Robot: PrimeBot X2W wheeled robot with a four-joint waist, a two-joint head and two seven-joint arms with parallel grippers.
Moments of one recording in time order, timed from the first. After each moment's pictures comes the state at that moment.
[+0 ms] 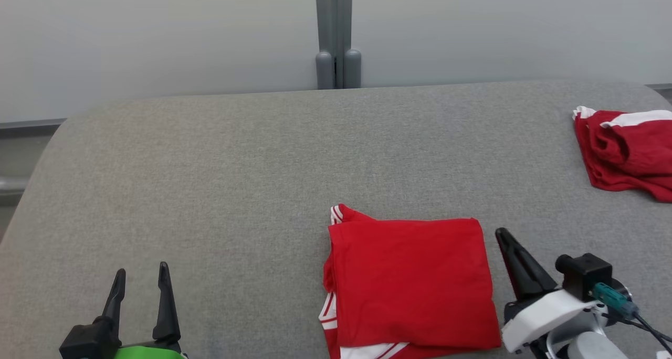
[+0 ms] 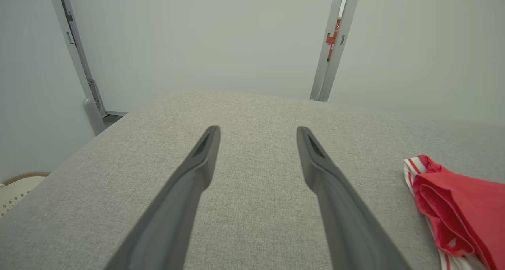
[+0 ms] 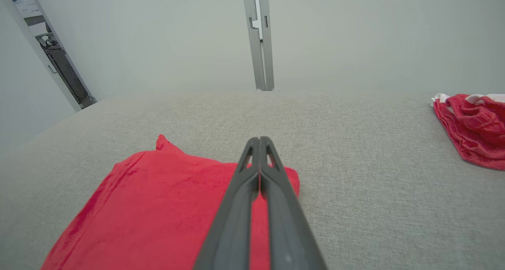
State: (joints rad) left arm 0.08 0.05 0.07 0.18 -0.20 -0.10 -0.26; right arm -0.08 -0.24 0.28 0.28 0.38 0.13 -0.26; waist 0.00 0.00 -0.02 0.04
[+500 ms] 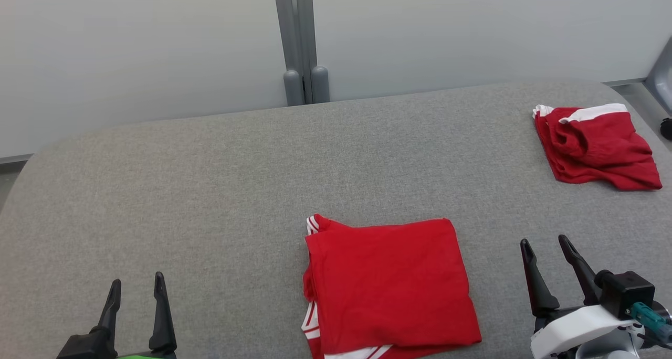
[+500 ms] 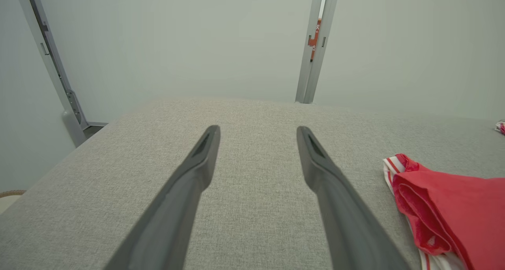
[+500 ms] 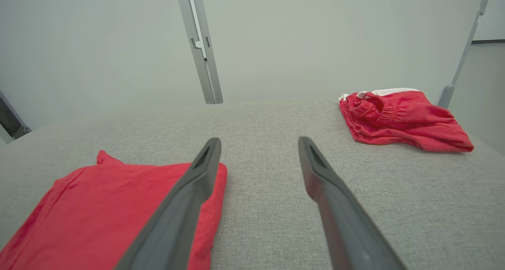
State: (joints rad) left arm 0.11 0.05 0.09 0.18 -0.19 -0.09 -0.26; right arm 0.04 -0.21 0.09 0.20 0.31 0.13 -0.26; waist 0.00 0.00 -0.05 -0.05
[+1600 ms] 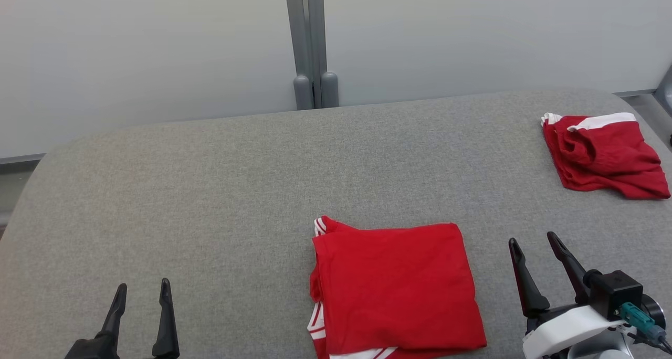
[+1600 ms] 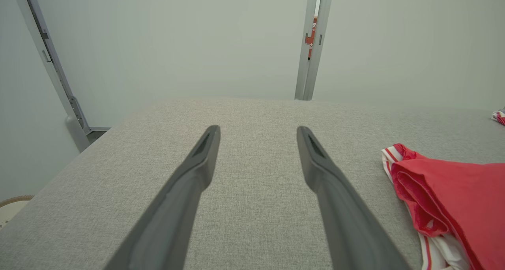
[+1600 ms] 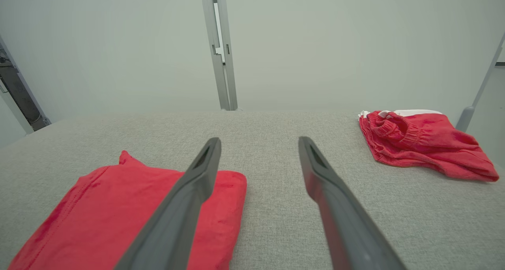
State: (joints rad) left arm 0.13 0.05 0.09 0.17 -0.15 -0.13 -0.26; right arm 0.04 -0.20 0.11 0.17 0.25 0.13 -0.26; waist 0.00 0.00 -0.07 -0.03
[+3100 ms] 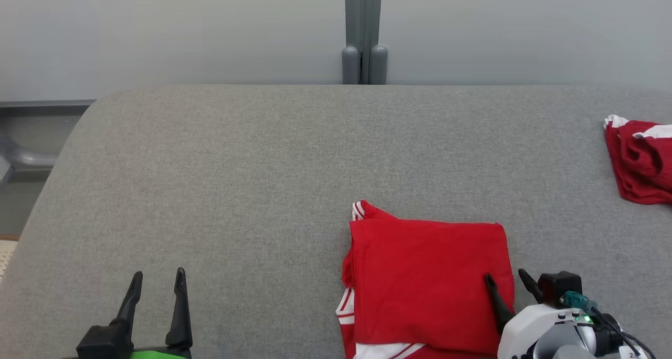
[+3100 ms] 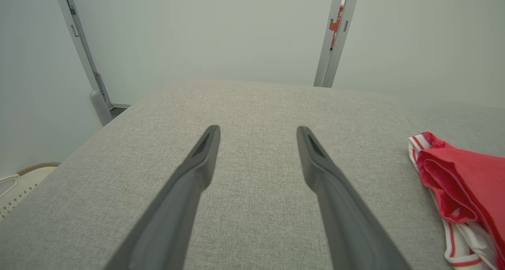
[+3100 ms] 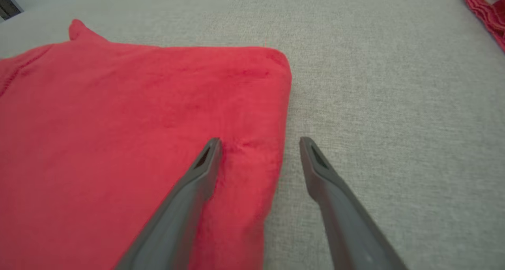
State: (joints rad) left arm 0.10 0.05 0.04 0.19 -0.16 -0.13 -0.26; right arm -0.20 -0.15 0.20 0.75 0.27 0.13 -0.26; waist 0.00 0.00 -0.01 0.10
